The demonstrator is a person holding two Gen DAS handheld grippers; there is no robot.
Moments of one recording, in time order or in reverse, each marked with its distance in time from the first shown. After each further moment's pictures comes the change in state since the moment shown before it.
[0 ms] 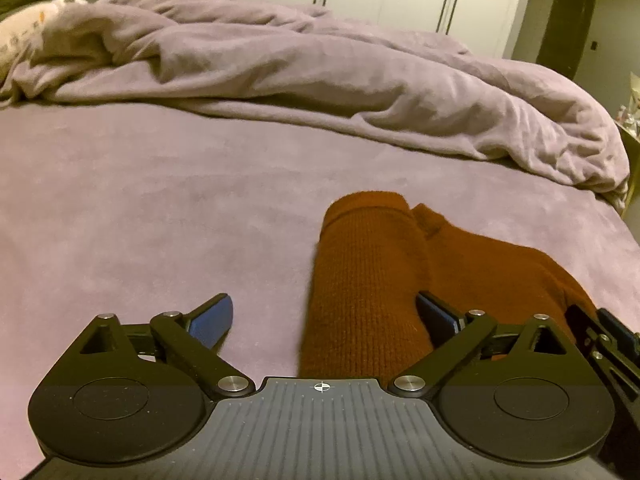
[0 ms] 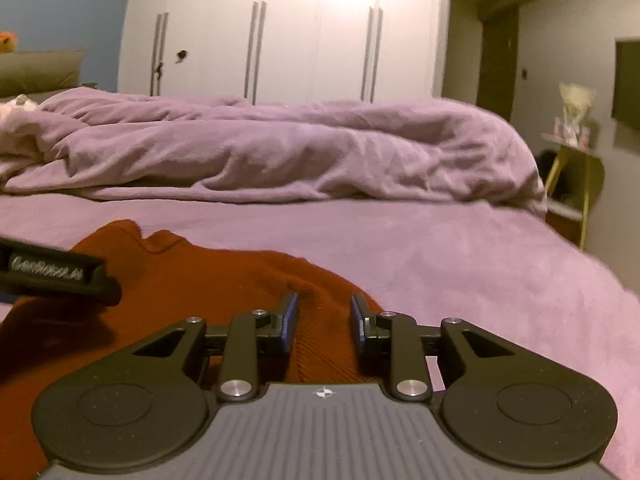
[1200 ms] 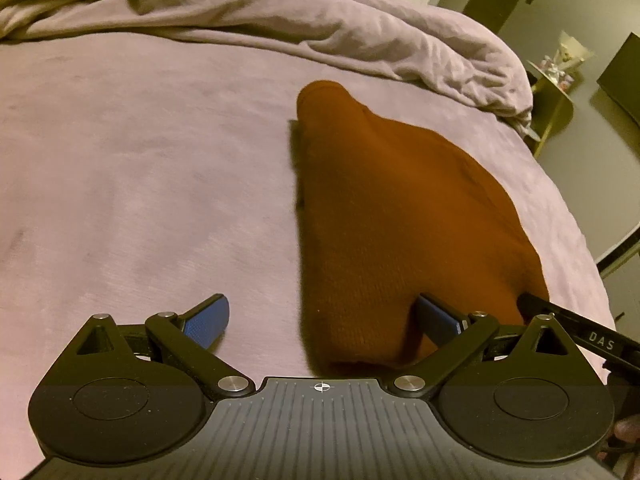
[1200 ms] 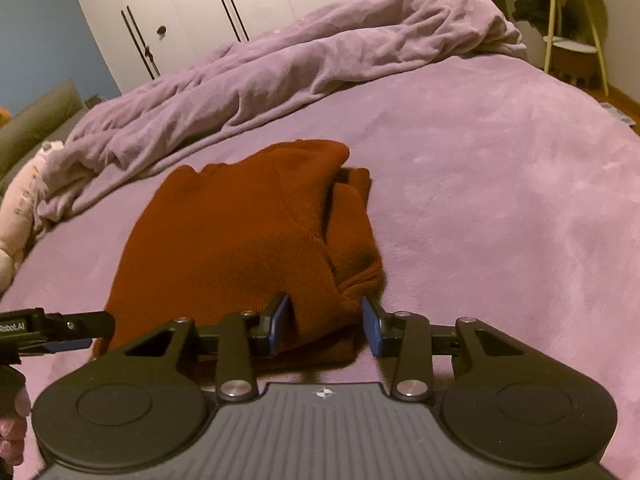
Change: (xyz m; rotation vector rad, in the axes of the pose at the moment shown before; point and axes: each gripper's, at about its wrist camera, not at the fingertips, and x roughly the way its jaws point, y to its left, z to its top) left arm -0.110 0.062 -0.051 0.056 0.242 -0.270; right arm -0.120 -0.065 -0.030 0.306 0.323 0.200
